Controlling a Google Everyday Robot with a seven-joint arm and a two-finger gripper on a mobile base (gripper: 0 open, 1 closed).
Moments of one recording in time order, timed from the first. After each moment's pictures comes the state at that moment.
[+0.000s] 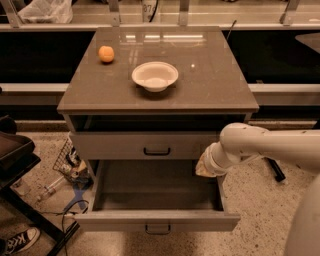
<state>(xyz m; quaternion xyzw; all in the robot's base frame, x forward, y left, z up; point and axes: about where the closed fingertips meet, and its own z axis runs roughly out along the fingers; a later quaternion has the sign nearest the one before) 0.553 -0.155 0.570 -0.66 0.72 0.02 0.20</state>
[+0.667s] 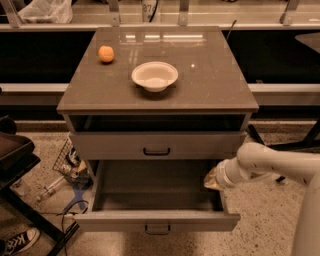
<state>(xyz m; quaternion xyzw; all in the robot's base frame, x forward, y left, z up) 0.556 -0.194 0.491 -0.65 0.72 0.06 0.23</state>
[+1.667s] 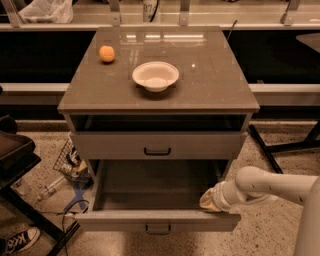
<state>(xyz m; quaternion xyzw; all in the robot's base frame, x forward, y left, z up) 0.508 -0.187 0.415 -0.63 0.74 0.12 0.23</state>
